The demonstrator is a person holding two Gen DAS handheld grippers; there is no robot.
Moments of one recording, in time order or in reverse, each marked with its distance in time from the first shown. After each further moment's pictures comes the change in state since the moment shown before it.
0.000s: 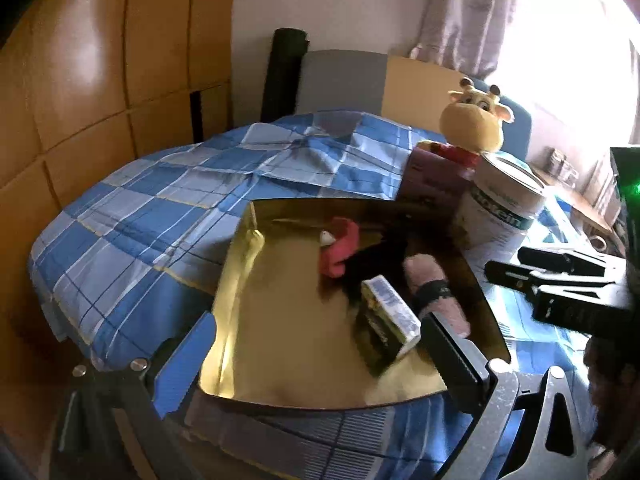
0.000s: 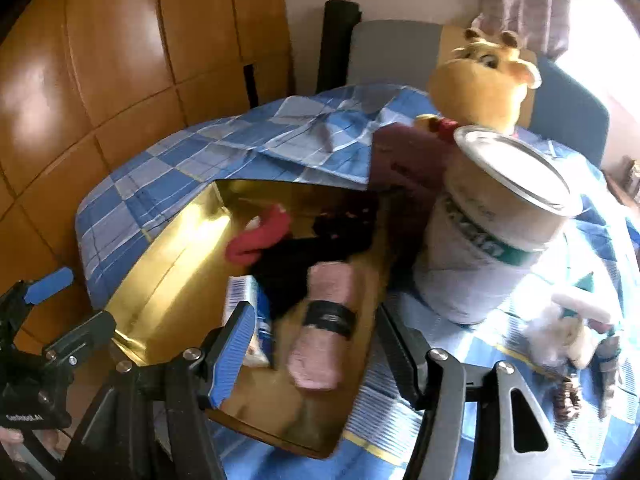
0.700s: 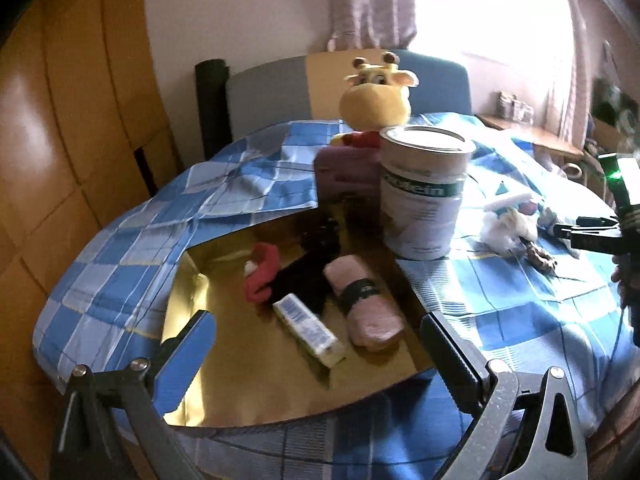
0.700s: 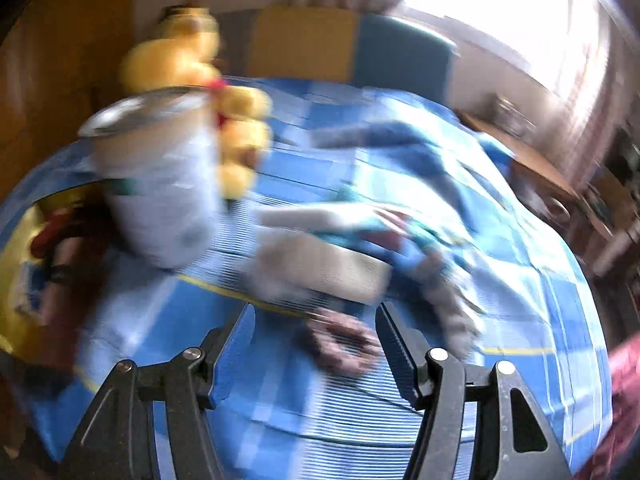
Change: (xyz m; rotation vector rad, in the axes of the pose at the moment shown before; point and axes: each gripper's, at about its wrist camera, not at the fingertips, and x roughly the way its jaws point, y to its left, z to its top) left arm -0.011 -0.097 0.004 0.296 -0.027 -0.039; right arm -0.060 -0.227 -0.093 0.294 0.033 -0.458
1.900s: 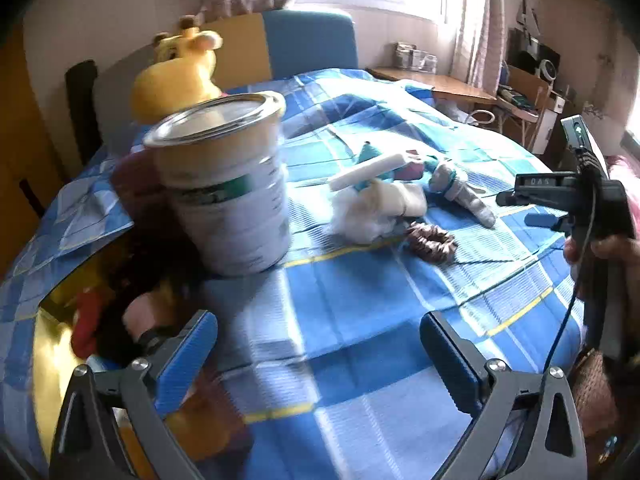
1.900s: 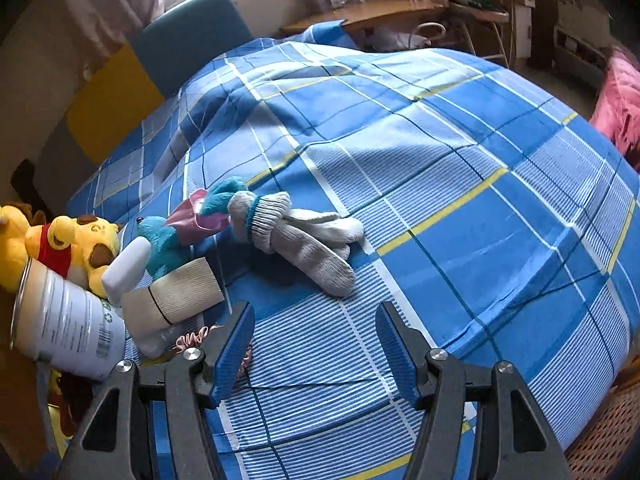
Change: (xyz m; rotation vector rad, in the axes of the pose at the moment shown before) left arm 0.066 -0.157 0.046 0.182 0.134 -0.334; right arm 0.023 -0.134 -0.036 0.704 0.143 0.020
